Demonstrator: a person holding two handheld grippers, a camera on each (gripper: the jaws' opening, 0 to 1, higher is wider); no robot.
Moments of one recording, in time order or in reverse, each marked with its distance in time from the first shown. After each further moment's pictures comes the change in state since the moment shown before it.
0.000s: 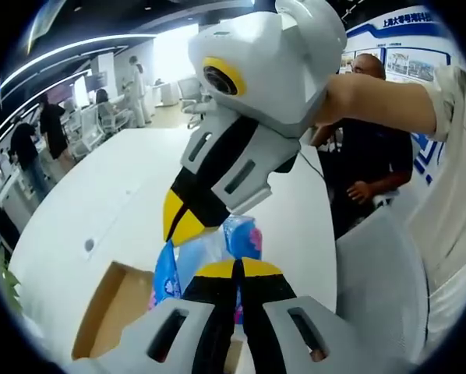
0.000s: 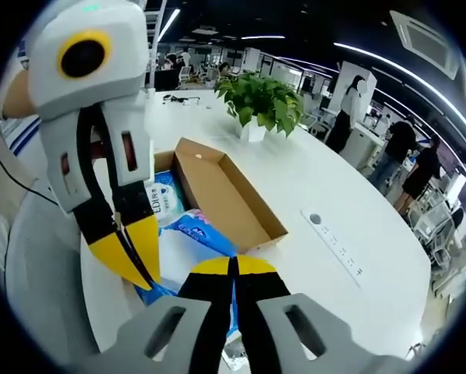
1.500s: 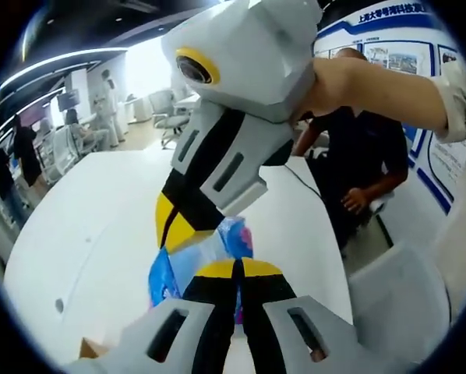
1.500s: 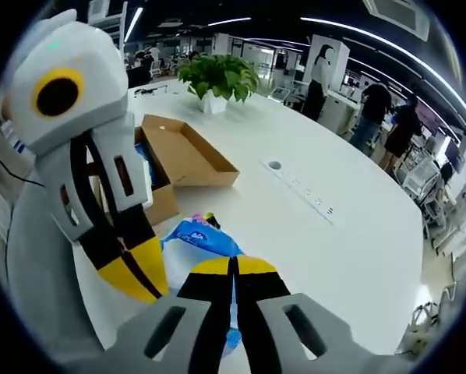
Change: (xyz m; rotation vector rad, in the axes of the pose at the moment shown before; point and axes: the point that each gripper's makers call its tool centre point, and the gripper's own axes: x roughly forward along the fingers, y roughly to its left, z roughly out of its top) left arm 0.120 -0.023 0.064 0.096 -0.056 -0.120; right arm -0.060 -0.070 -0.101 0.150 0.093 -0.065
